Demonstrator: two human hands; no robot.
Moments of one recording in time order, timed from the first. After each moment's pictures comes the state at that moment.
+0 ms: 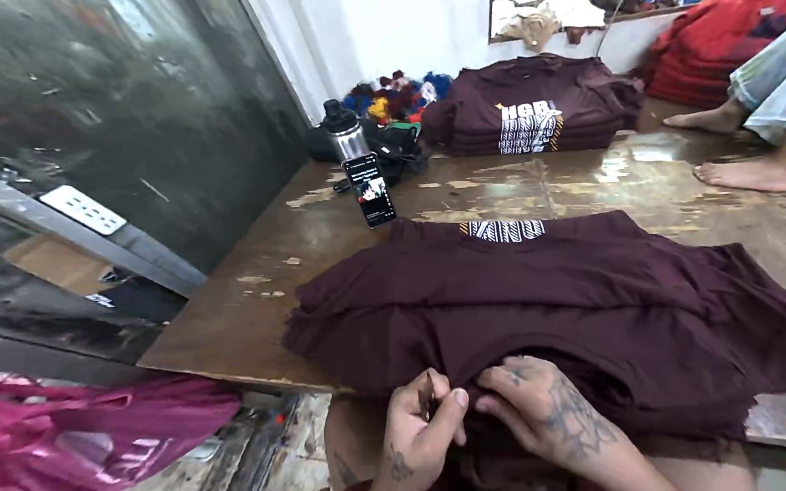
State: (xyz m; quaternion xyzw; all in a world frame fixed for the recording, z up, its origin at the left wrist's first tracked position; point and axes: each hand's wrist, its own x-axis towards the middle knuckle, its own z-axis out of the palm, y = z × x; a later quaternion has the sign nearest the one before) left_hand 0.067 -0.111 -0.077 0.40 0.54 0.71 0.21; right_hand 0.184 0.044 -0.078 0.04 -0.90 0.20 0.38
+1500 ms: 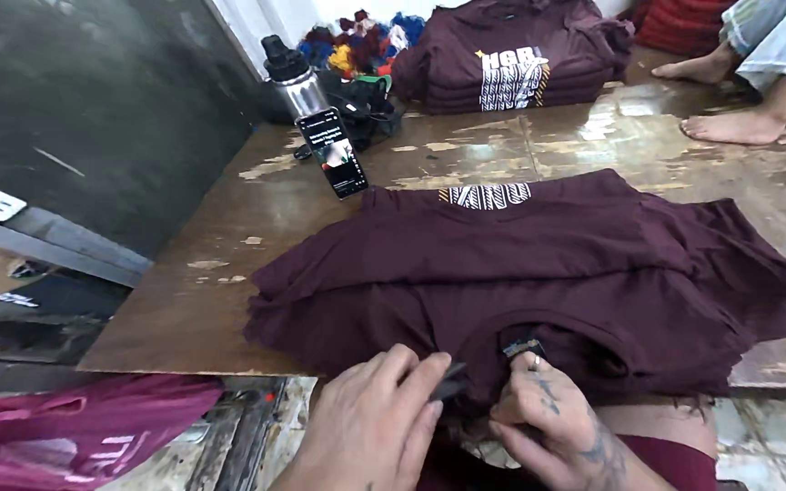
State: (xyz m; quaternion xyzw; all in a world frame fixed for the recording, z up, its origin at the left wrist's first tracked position) left_hand 0.032 -0.121 -0.007 0.68 0.71 0.17 -0.07; right_hand 0.204 0.030 -0.077 0.04 -0.84 0.33 0.42
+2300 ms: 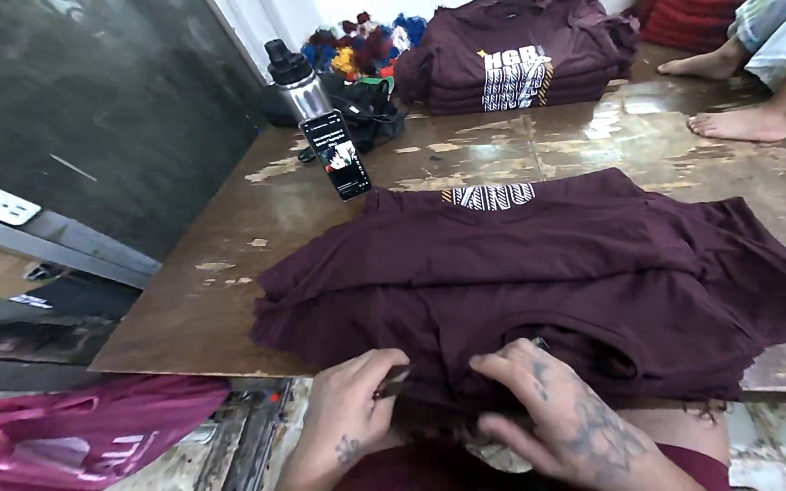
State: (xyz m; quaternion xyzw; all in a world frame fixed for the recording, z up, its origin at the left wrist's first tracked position) left_hand 0.002 -0.133 -0.047 0.59 0.74 0.30 -0.07; right_hand 0.199 0.036 -0.052 0.00 -0.90 0.29 0.33
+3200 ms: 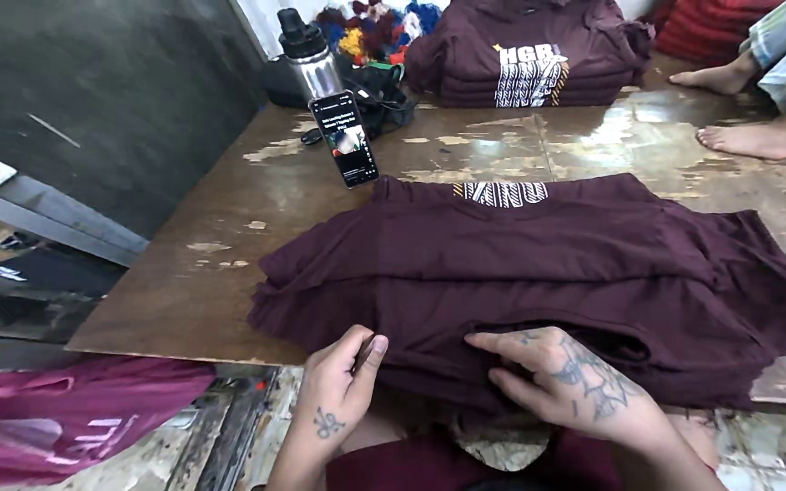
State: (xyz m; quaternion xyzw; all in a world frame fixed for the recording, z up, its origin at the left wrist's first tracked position) left_hand -0.015 -0.135 -0.059 0.49 0.77 0.40 -0.02; right_hand 0.173 0.057 -0.046 0.03 -0.92 0.30 0.25
